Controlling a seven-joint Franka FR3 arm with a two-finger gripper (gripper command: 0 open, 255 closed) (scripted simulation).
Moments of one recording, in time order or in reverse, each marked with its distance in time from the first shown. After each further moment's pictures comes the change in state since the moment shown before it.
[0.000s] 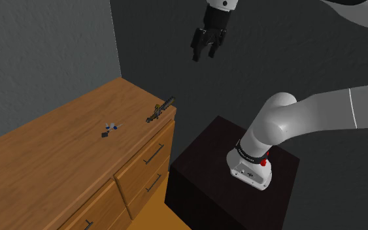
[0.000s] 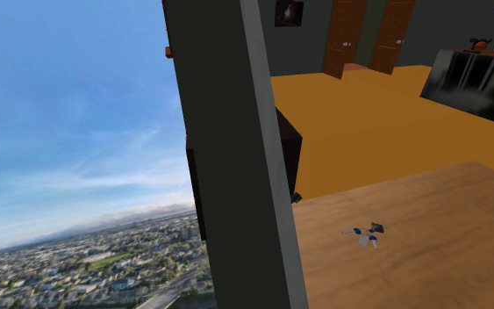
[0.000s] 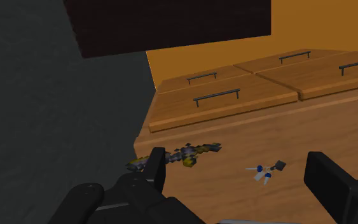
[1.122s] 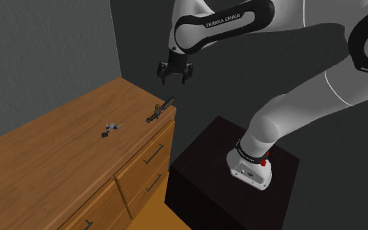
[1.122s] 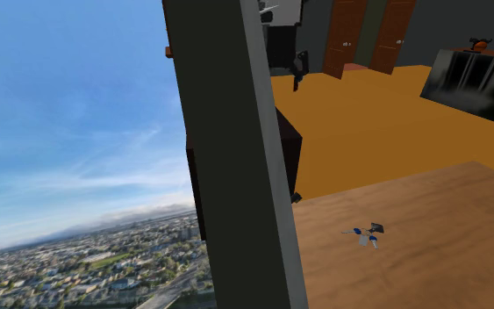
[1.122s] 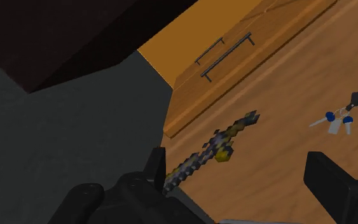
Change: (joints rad) arm -0.147 0.387 0.221 -0.130 0.023 0.535 0.510
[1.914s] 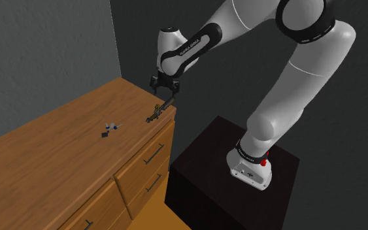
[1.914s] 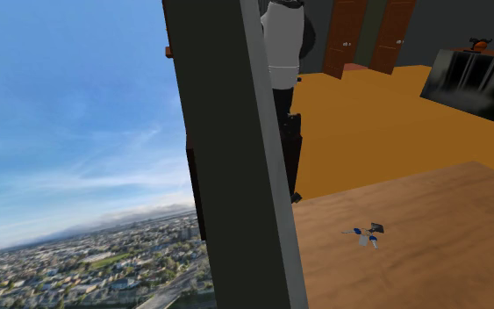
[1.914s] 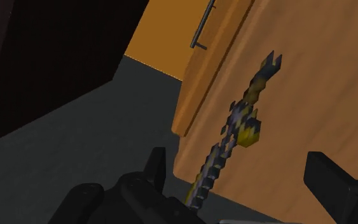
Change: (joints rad) arm -0.121 0.459 0.066 0.102 -0.225 0.327 0.515
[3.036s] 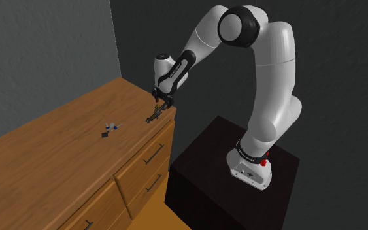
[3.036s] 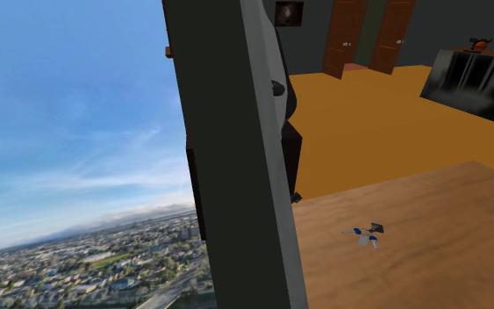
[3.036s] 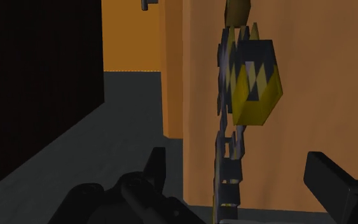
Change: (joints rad) arm 0.078 0.502 -0.205 0.265 -0.226 0.191 0.493
